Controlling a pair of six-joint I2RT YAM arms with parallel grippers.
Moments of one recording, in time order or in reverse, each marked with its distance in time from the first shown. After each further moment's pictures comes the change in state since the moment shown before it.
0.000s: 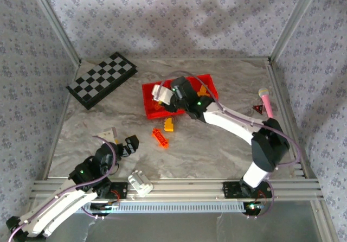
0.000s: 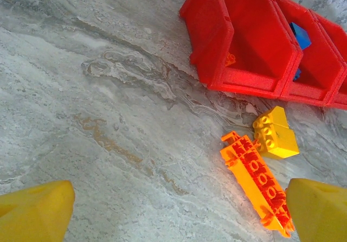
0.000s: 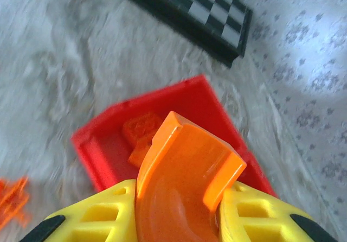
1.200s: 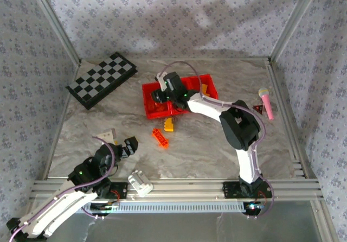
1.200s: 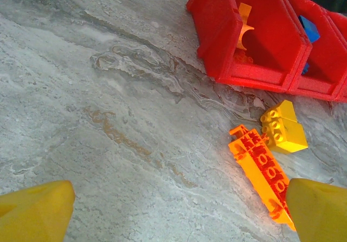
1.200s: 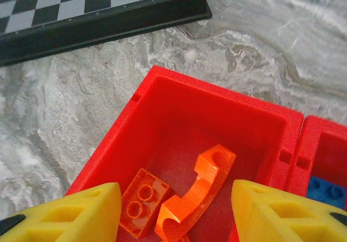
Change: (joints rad) left arm 0.000 -0.031 0.000 -0.055 0.000 -0.001; right arm -0.097 0.349 0.172 0.146 -0.046 0.727
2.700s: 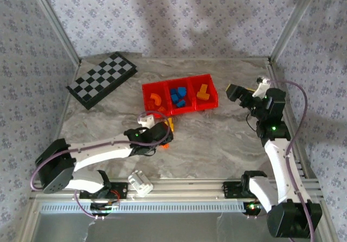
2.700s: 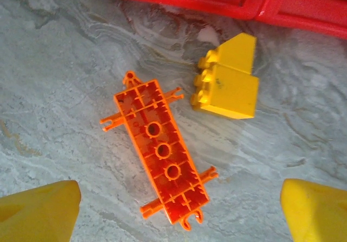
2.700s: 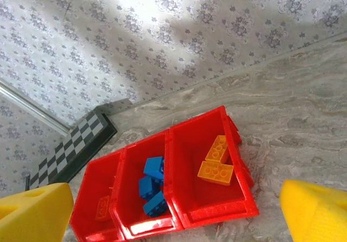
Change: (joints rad) left arm -0.258 1.154 0.575 0.082 0.000 -0.408; right arm -0.721 -1.157 -0.705 -0.144 -0.314 0.307
